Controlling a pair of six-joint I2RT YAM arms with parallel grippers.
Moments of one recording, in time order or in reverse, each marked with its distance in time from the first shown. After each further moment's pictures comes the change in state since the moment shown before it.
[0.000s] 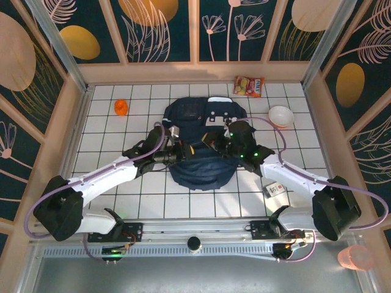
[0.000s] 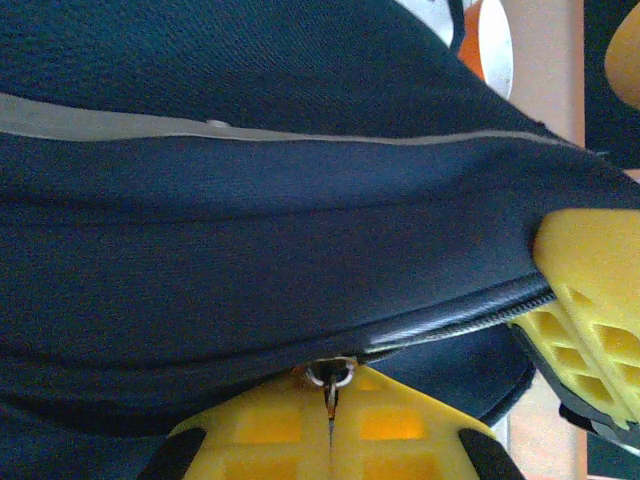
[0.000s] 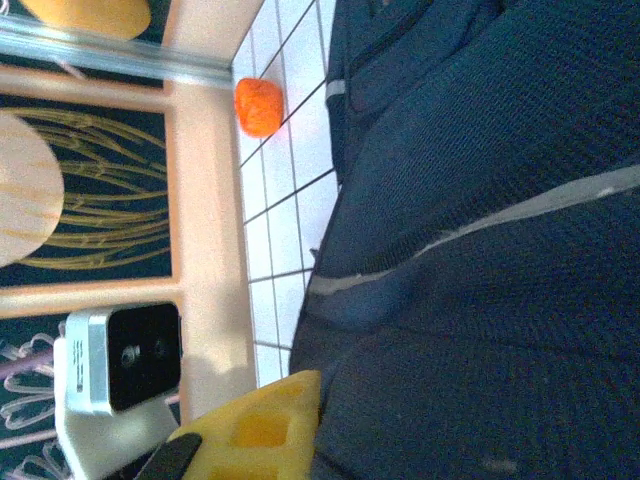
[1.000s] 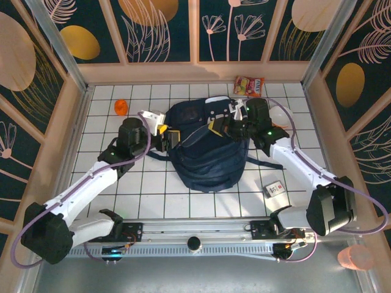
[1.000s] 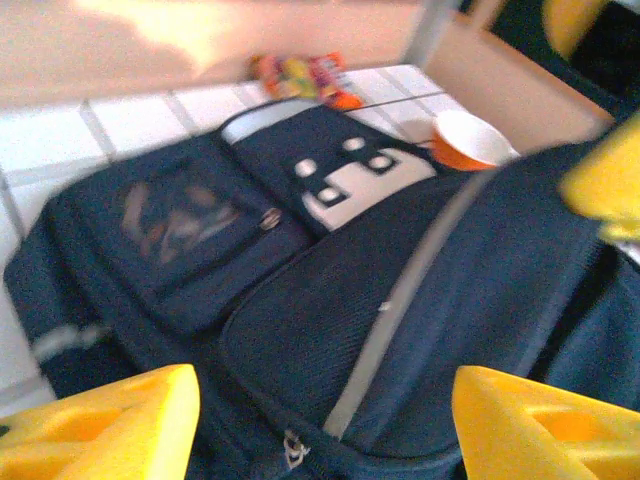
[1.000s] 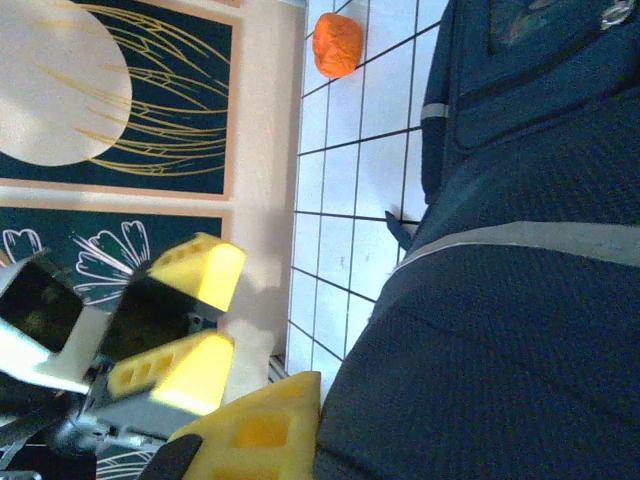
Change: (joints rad) left arm 0.183 -0.203 -0.007 0.065 0.005 0.838; right arm -0.216 0.061 0.238 -0.229 -0.424 -0.243
